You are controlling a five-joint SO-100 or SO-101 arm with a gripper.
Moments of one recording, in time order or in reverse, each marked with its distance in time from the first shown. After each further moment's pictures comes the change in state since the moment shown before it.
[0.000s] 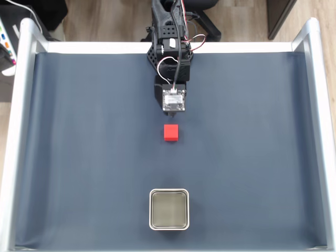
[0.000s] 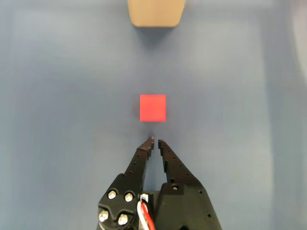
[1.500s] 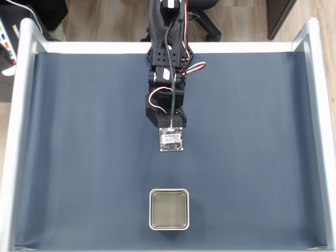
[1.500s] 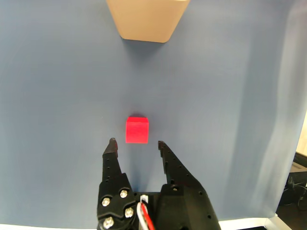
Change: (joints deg) arm 6.9 -58.0 -39.5 0.1 -11.1
